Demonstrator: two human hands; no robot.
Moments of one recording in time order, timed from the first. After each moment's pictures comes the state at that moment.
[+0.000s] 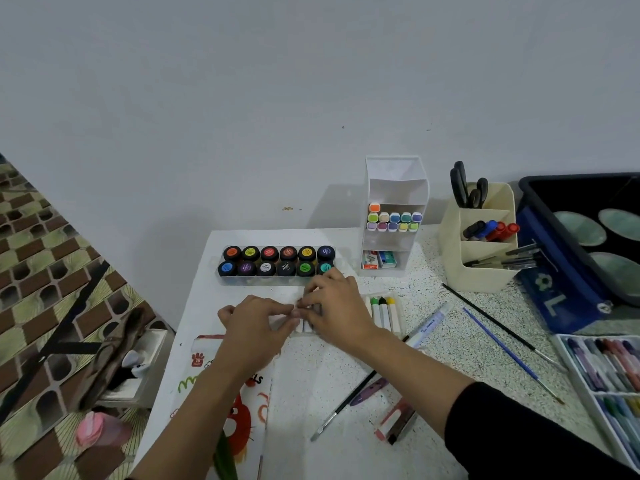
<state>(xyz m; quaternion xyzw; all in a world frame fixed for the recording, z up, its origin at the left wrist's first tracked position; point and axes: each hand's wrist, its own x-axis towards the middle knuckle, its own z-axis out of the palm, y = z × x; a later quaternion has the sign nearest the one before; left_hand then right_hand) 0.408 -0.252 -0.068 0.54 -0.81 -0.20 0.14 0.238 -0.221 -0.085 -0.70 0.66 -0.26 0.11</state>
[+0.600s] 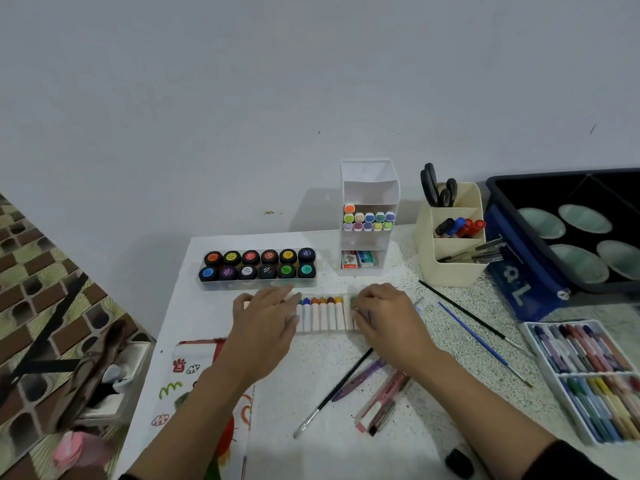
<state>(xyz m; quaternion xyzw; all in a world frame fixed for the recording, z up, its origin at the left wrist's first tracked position) 0.387 -0.237 -0.066 0.41 -0.90 -0.14 0.10 0.163 -0.142 -0.085 -0.65 0.72 -0.25 0.02</state>
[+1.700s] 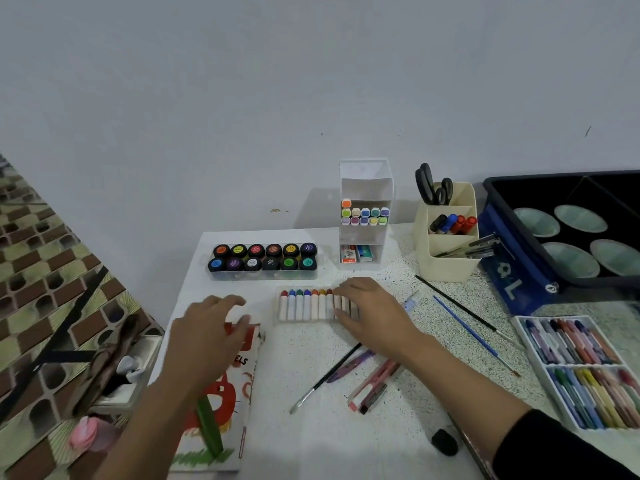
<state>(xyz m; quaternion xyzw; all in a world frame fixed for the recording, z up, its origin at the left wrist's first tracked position) 0.451 -0.214 -0.041 0.58 -0.80 -0.14 0.10 0.176 -0.139 -0.071 -0.70 0.66 -0.26 0.09</state>
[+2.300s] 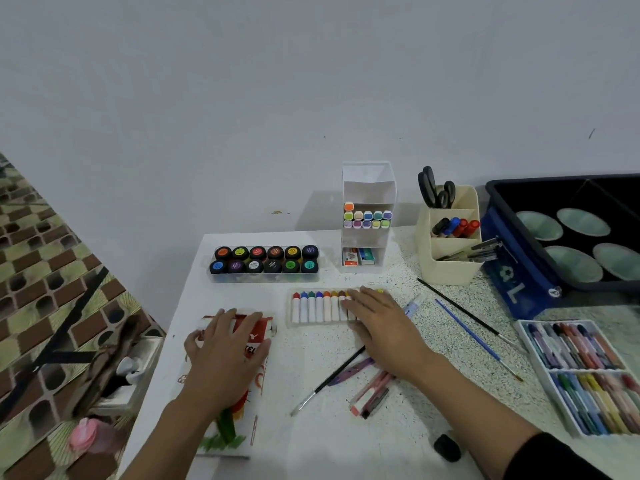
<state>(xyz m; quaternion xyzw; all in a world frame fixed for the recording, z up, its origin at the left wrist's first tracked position) 0.441 -0.195 -0.066 0.58 -0.80 -0.12 -0.01 0.162 -0.127 -0.113 -0.71 0.67 -0.21 0.03</state>
